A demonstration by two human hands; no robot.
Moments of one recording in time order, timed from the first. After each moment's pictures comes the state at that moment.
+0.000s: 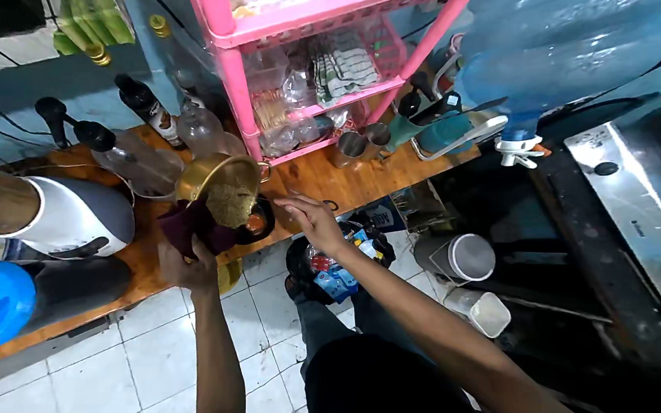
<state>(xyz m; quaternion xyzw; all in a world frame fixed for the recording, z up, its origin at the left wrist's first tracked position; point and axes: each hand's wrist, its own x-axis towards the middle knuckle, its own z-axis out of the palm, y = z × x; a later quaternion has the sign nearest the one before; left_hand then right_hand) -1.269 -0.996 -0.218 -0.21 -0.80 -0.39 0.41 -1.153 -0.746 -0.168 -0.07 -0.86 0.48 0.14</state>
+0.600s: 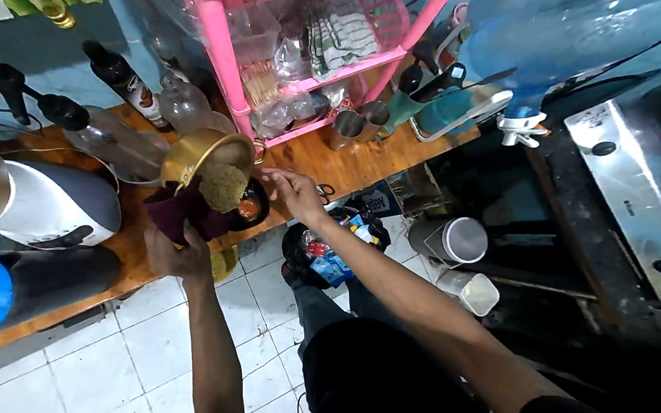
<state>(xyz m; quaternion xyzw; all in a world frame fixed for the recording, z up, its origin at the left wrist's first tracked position) -1.265 -0.993 -0.211 -0.20 -0.80 -0.37 0.42 -1.189 -0.757 -0.180 -0.17 -0.76 0.61 0.13</state>
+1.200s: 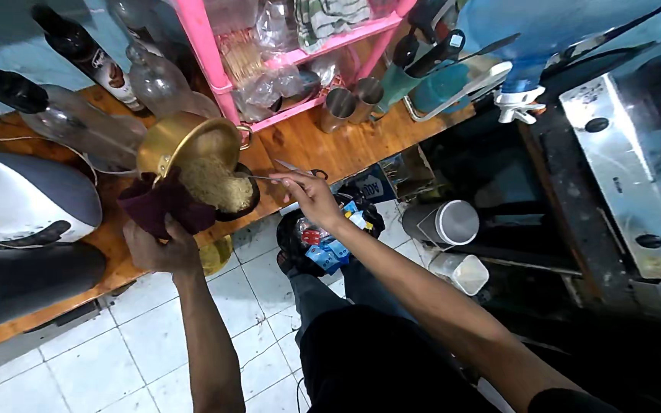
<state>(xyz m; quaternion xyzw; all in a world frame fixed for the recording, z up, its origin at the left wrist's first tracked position) -1.263 -1.000 -0.224 -0.17 -0.82 -0.35 0.41 -1.134 -0.741 -0.192 -0.12 -0.79 0.59 0.13</state>
